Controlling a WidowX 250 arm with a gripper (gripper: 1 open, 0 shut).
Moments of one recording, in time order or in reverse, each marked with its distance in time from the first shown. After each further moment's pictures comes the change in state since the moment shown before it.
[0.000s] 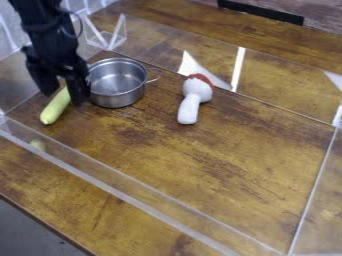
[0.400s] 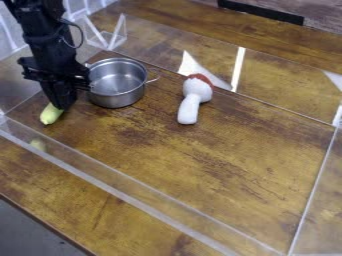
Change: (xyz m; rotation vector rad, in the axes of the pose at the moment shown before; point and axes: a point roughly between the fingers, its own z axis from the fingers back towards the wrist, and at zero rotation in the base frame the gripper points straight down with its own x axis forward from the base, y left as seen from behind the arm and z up) arm -0.001 -0.002 -0.004 0.019 0.002 0.134
